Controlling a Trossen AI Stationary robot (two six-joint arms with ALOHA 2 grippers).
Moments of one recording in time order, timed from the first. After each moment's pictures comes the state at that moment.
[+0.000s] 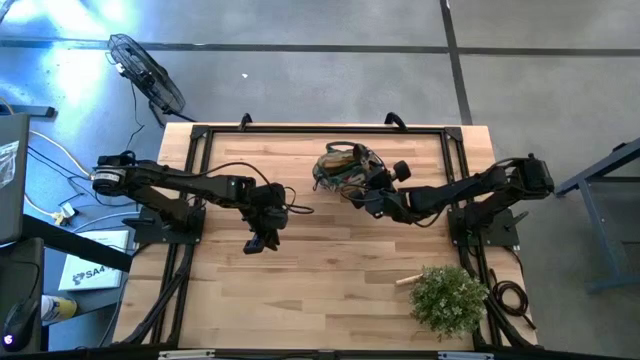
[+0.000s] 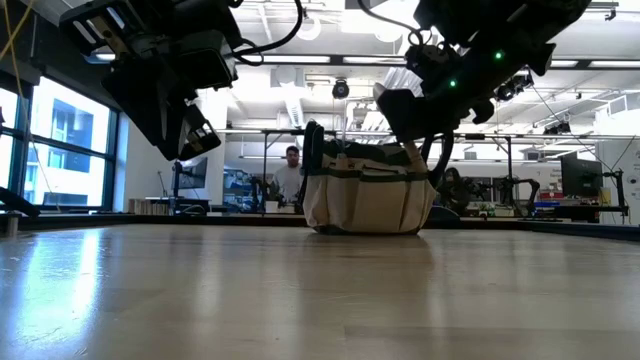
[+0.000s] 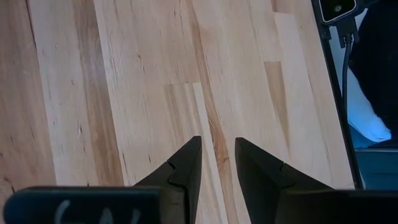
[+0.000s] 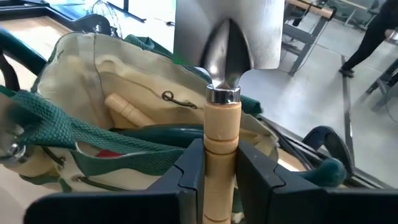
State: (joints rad) left arm 0.03 1.37 0.80 -0.45 0.53 0.00; right arm 0.04 1.49 0.73 0.05 1.04 0.44
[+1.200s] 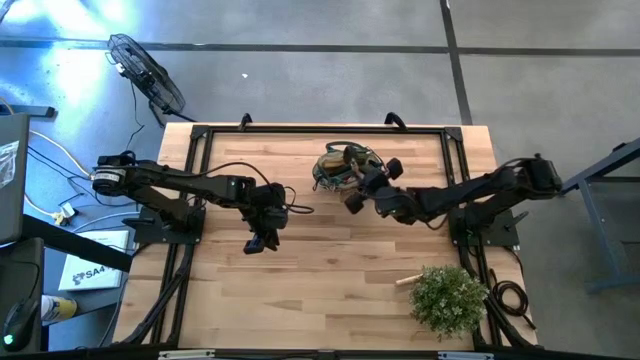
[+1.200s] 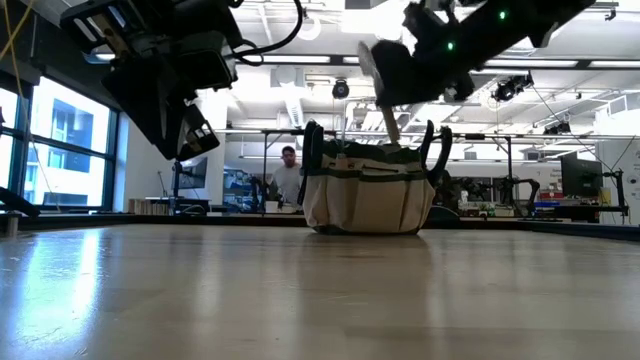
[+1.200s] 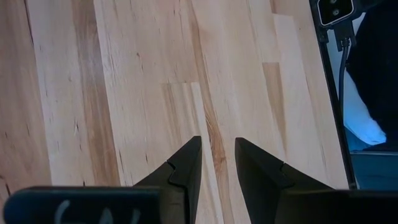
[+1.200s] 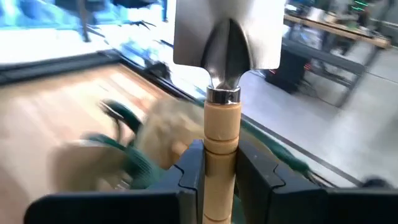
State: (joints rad) left arm 0.03 1.37 0.80 -0.45 0.54 -0.03; right arm 0.08 1.43 0.73 0.30 0.93 0.21
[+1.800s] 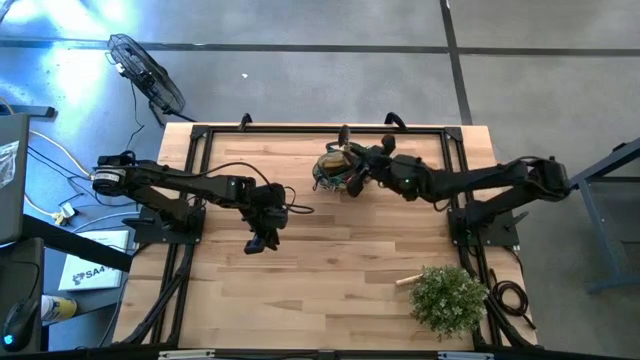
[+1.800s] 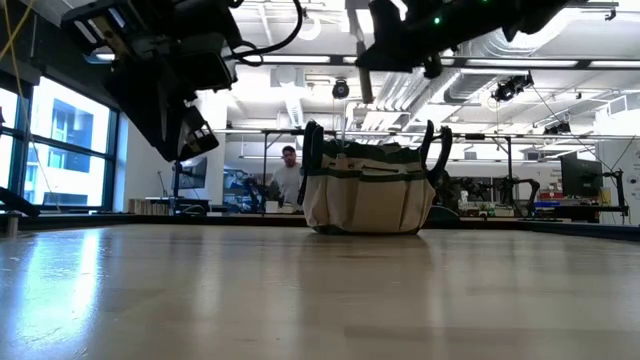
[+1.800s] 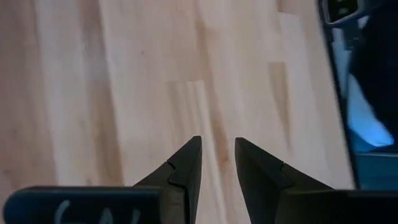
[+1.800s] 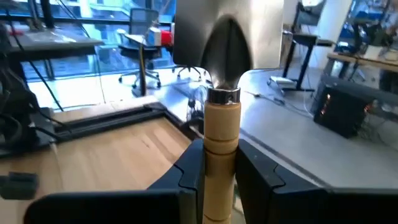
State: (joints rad) left arm 0.03 1.37 0.80 -0.45 0.52 -0.03; right arm -0.10 1.34 0.77 0.48 0.55 -0.01
